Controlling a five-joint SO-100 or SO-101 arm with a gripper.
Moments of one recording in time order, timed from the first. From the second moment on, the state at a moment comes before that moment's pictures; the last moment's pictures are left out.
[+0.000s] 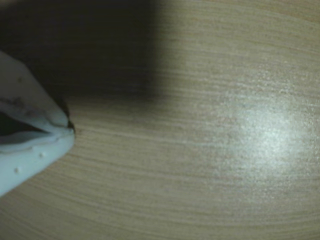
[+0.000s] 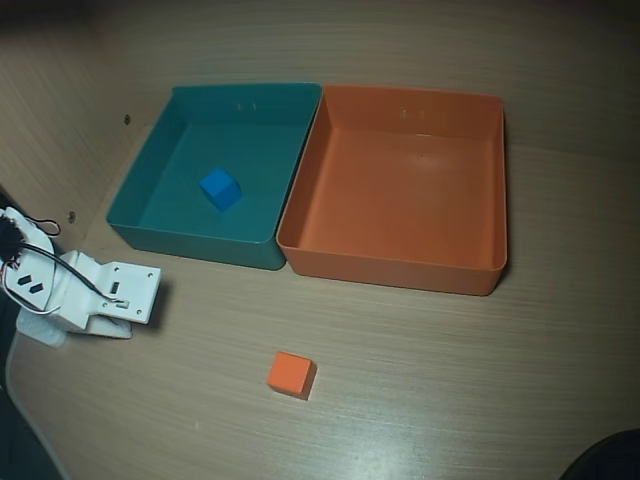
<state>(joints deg) 3.8 192.0 178.4 75.1 -98.5</state>
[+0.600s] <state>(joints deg) 4.1 188.0 166.2 75.9 -99.0</state>
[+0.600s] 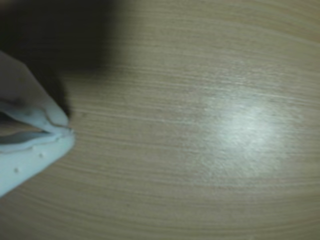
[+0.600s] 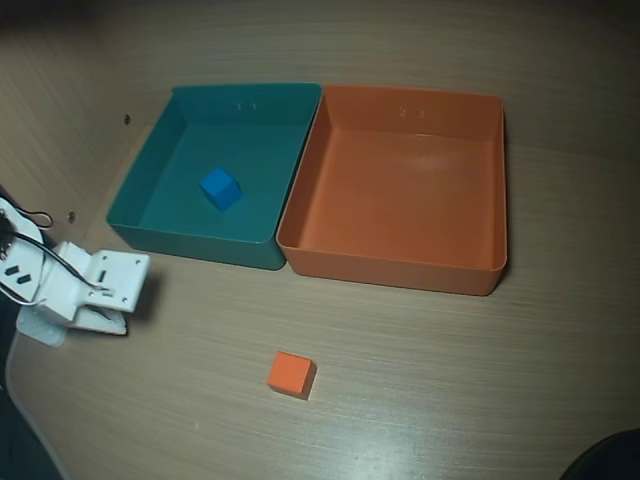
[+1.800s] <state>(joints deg) 4.0 80.4 70.4 75.4 -99.0</state>
